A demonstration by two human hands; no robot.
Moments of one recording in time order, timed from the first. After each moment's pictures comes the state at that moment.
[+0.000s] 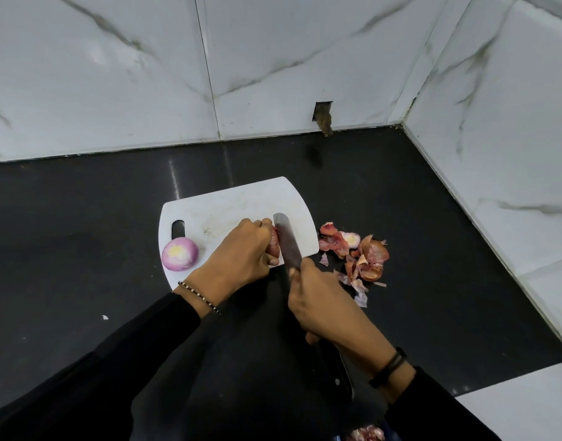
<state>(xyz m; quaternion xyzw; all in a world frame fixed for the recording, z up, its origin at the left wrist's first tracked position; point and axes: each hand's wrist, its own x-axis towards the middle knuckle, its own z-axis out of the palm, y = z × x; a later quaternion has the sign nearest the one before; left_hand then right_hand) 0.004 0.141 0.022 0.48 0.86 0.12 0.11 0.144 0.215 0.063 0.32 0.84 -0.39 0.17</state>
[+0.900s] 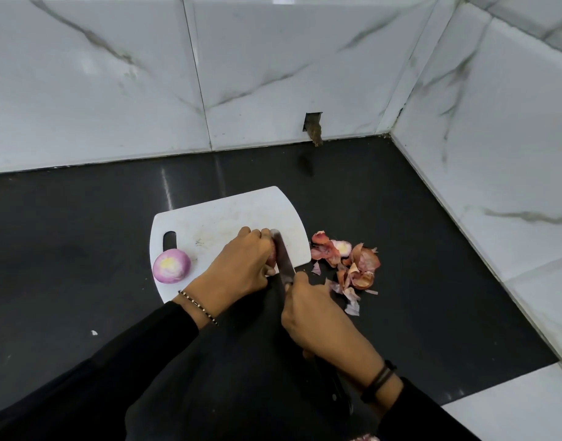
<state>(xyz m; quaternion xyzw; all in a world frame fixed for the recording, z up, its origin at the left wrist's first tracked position) 0.006 0.149 0.020 0.50 0.86 0.08 0.09 0.146 0.210 0.054 0.31 0.88 -0.33 0.18</state>
